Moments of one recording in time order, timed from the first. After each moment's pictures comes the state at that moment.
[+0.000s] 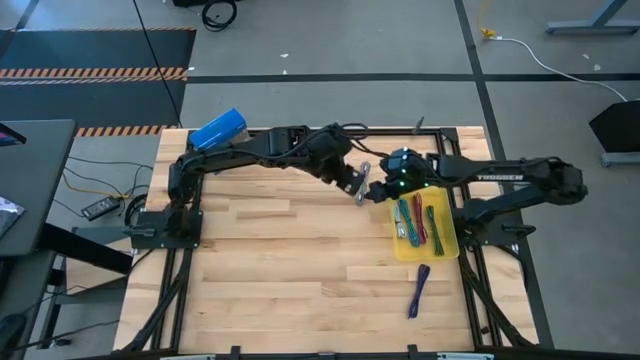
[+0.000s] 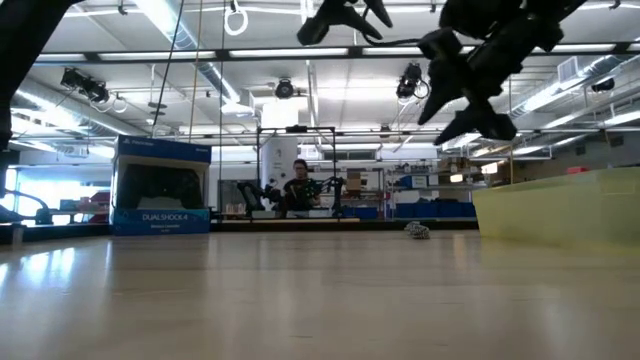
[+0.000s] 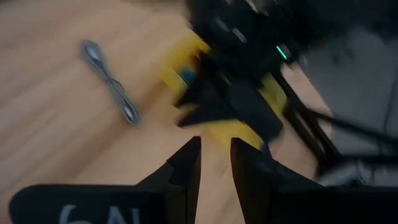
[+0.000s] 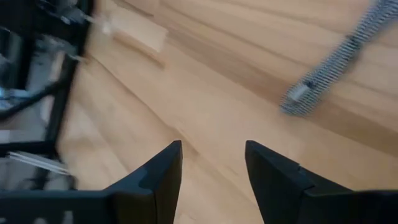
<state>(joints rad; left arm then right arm) 0.12 1.99 2.18 -0.95 0.00 -0.75 -0.26 1.13 0.74 -0.38 -0.16 0.96</state>
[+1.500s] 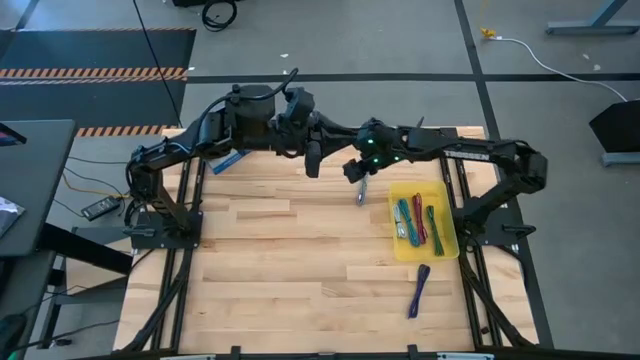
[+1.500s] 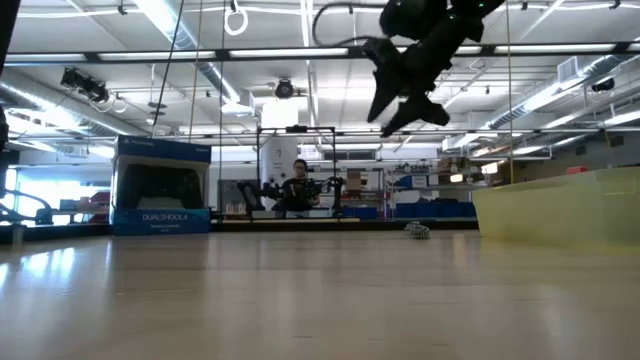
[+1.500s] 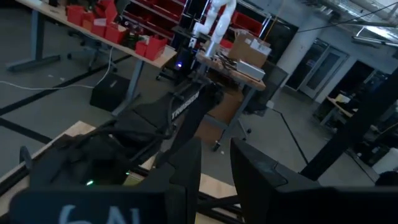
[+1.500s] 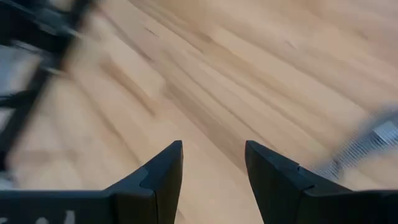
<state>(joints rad) 0.07 1.71 2.18 -0.53 0.00 -0.43 -0.37 1.48 1.17 -0.57 -0.14 0.66</state>
